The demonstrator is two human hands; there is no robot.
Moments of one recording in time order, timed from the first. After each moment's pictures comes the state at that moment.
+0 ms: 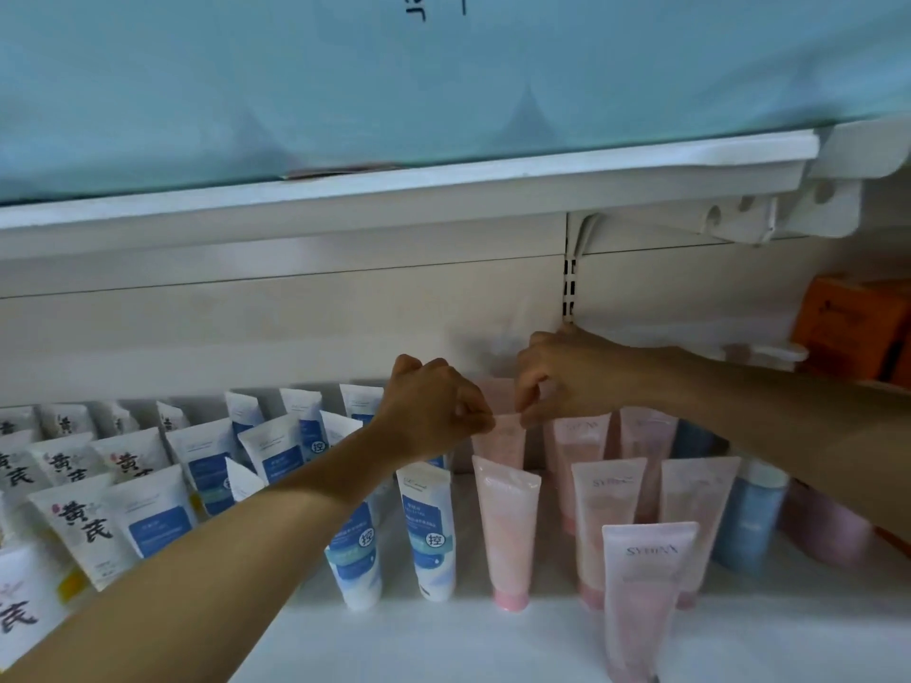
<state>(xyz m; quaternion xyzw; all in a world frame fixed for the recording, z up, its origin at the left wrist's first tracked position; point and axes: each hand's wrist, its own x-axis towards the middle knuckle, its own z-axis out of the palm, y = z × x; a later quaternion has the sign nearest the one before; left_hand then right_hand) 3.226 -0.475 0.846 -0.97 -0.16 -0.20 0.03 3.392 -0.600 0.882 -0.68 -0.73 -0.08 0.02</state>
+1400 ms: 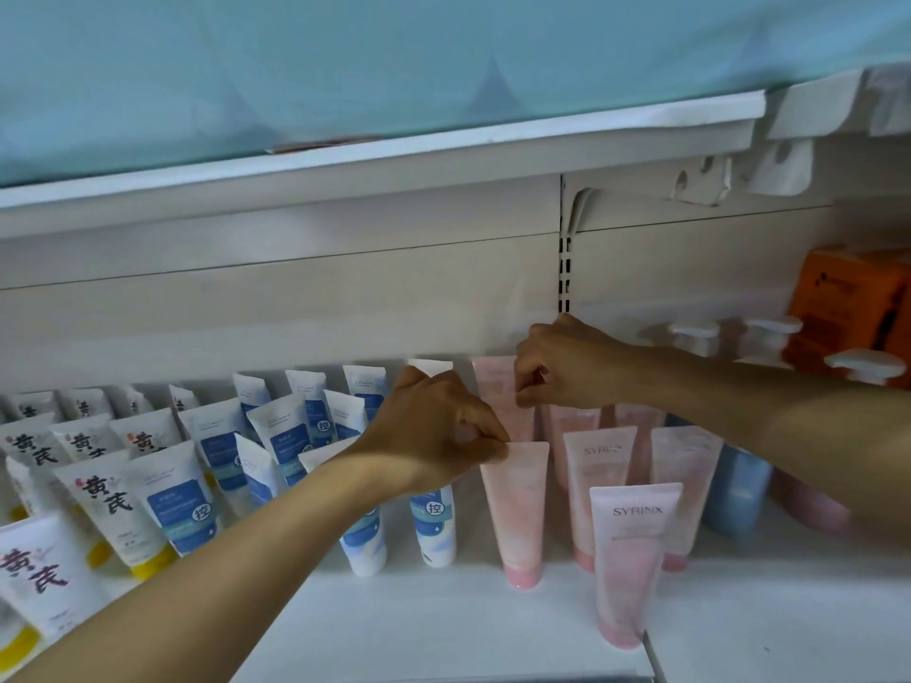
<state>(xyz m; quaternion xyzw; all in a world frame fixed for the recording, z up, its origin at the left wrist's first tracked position) 3.177 -0.534 0.853 -0.97 -0.12 -0.18 -0.08 3.385 -0.608 0.862 -0.69 -0.71 -0.12 0.08</state>
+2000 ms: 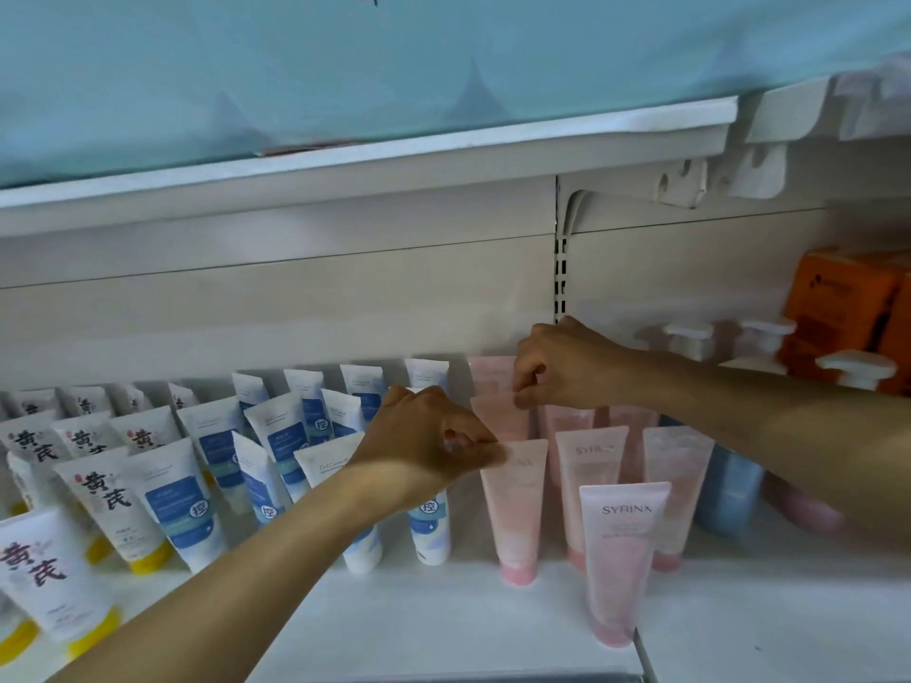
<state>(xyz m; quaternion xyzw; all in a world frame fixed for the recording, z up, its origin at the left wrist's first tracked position) 3.173 -0.542 0.839 -0.95 -0.22 -0.18 -0.14 3.389 -0.610 0.857 -0.71 -0.69 -0.09 0.12</state>
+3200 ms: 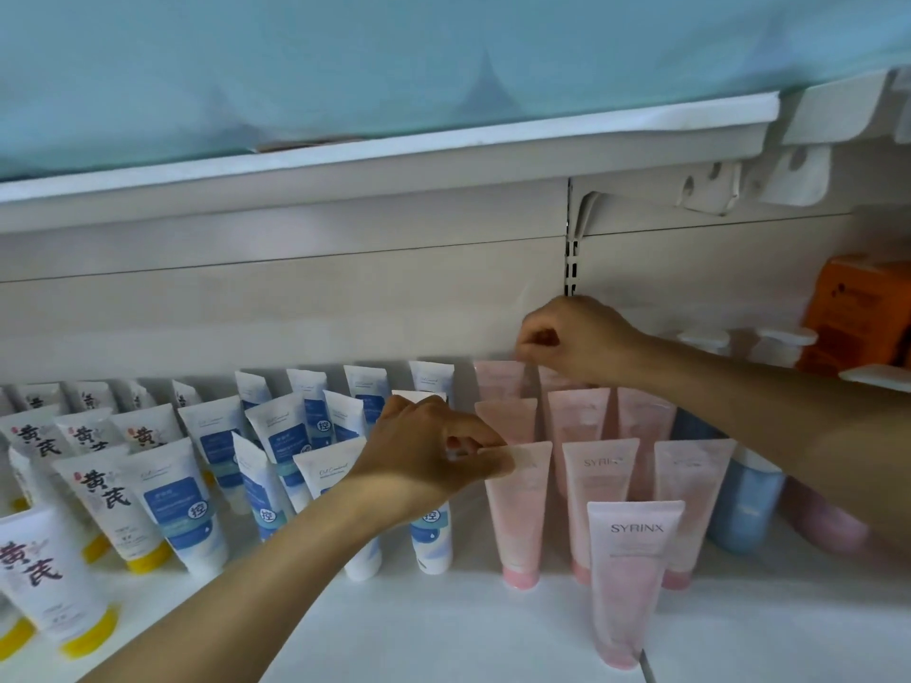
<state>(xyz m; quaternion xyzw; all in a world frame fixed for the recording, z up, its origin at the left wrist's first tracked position) 3.178 -0.534 0.828 -0.94 -0.21 -0.22 -0.16 3.397 -0.602 0.874 -0.73 -0.64 -0.09 0.22</state>
